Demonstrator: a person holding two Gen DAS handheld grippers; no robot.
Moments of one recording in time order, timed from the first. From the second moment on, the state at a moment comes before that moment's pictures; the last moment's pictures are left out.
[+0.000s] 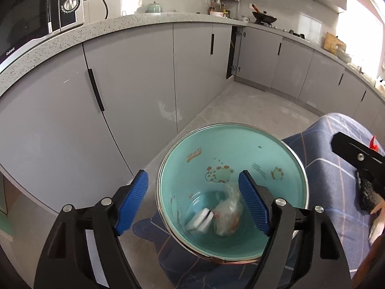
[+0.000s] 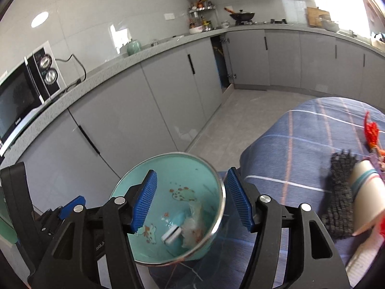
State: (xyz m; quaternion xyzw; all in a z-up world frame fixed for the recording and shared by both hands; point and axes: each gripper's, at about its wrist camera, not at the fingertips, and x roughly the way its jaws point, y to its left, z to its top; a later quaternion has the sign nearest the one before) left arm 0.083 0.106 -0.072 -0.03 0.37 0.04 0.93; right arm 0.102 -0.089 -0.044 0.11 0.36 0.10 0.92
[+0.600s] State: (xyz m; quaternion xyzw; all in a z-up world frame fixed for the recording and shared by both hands) left arm 0.039 0.008 -0.041 0.01 0.33 -0.05 0.94; right arm 0.025 -0.210 -0.017 0.10 0.31 -0.05 0.94
